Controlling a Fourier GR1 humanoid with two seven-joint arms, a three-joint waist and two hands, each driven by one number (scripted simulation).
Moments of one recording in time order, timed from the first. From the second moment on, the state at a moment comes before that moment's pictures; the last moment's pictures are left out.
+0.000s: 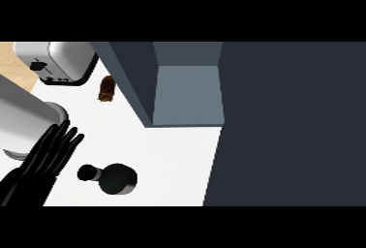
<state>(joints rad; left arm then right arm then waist) 0.24 0.16 0.05 -2.04 0.34 -0.36 0.10 -0.03 -0.17 0.49 -2.51 0.04 -0.30 0.61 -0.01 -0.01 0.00</state>
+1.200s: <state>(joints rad) 0.18 0.16 0.10 -1.47 0.09 -0.46 -0.34 -0.07 -0.25 0.57 -2.51 0.07 -0.41 0.63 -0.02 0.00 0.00</state>
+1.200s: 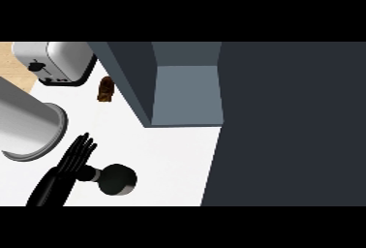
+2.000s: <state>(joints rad) 0.01 0.15 0.11 -1.04 0.02 -0.52 -0.53 -0.07 -0.30 0.59 -2.51 0.08 -0.45 0.59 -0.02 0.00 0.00</state>
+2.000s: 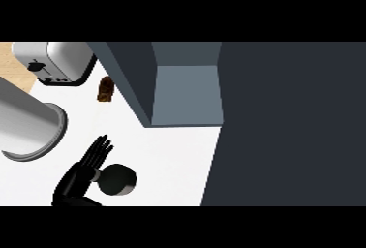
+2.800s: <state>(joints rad) -0.07 0.13 0.09 -0.84 0.00 -0.49 -0.66 -0.06 -0.35 0.62 -2.51 0.09 -0.49 0.56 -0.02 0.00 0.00</state>
